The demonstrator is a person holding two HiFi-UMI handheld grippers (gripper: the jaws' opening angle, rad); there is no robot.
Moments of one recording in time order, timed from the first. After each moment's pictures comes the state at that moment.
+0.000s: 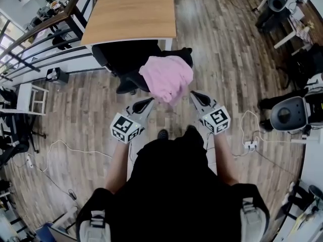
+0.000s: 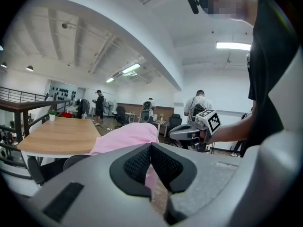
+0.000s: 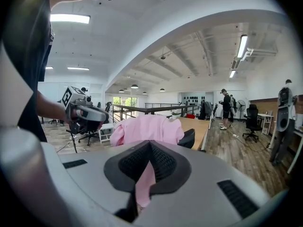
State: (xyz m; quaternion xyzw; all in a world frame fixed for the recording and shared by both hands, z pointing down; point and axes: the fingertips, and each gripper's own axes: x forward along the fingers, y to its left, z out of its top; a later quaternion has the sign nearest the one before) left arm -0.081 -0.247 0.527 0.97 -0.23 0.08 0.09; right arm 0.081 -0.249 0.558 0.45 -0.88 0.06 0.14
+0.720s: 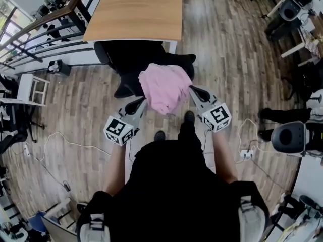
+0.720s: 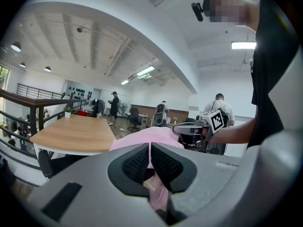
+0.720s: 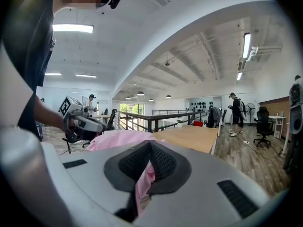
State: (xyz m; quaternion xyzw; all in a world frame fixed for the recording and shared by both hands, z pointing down) left arm -0.088 -0.307 0.527 0.94 -0.31 0.06 0.12; right arm 0.092 -0.333 0.530 0.41 -0.90 0.04 0.11
